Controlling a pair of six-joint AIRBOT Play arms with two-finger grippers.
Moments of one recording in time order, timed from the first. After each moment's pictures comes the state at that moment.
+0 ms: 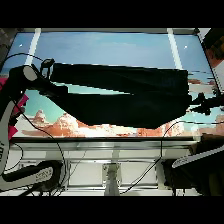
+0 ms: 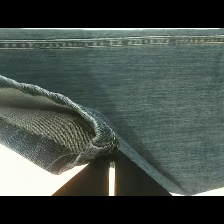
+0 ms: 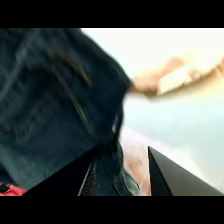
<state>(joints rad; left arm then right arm) -0.04 -1.33 1.22 1.35 -1.20 -1.45 -0.77 -1.90 1.50 -1.03 1.53 1.44</state>
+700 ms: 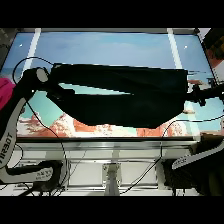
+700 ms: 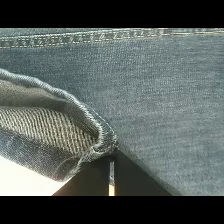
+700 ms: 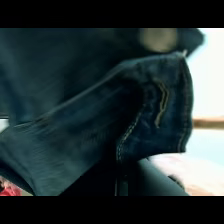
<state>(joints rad) -0.09 -1.44 1.22 1.35 -1.18 -1.47 -0.64 -1.83 1.58 -0.97 1.52 1.49</state>
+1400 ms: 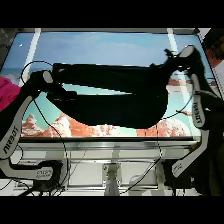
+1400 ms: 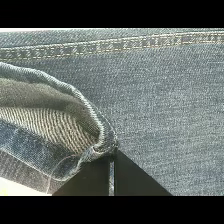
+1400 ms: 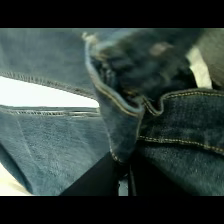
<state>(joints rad) -0.09 -1.51 1.22 1.35 -1.15 -1.47 0.02 -1.90 1.83 -1.04 1.41 1.70</state>
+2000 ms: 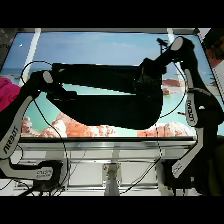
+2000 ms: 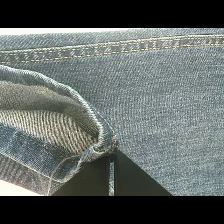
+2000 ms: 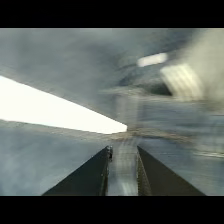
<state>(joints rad) -0.09 -1.51 1.22 1.35 -1.15 -1.46 0.03 -1.94 2.06 -1.22 1.46 1.71</state>
